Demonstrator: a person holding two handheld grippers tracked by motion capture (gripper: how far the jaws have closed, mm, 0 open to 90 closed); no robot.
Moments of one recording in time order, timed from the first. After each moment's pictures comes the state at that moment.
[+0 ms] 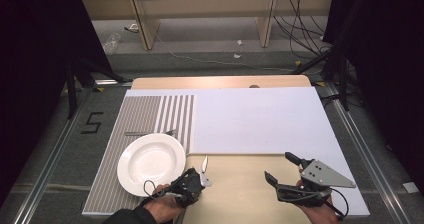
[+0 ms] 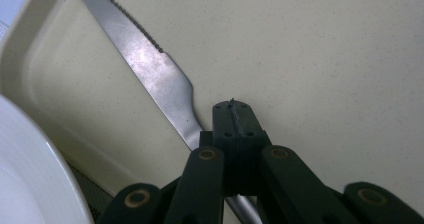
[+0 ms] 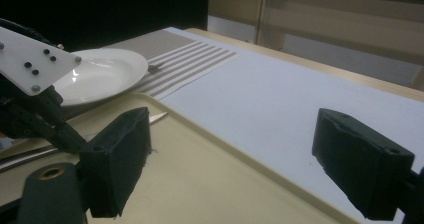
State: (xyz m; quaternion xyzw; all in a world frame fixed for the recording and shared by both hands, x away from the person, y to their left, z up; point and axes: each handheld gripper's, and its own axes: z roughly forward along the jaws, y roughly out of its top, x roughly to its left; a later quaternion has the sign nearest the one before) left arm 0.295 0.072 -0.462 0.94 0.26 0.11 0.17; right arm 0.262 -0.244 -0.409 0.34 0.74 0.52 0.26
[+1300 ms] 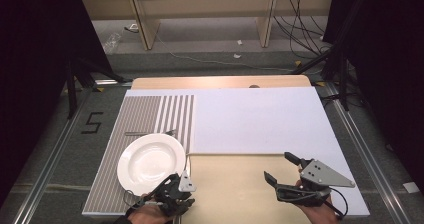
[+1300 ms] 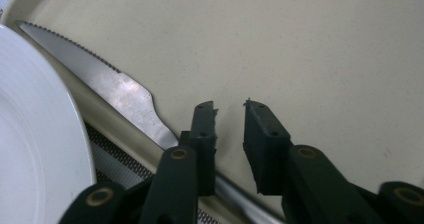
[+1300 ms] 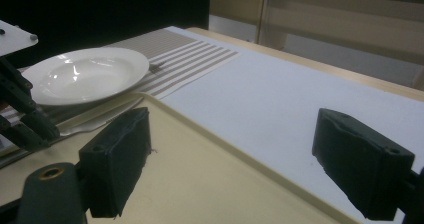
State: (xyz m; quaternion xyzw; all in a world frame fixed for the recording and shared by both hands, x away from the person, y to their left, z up) left arm 0.273 0.108 -0.452 0.93 0.28 0.08 0.24; right arm 0.264 -0.243 -0.410 0.34 0.74 0.52 0.25
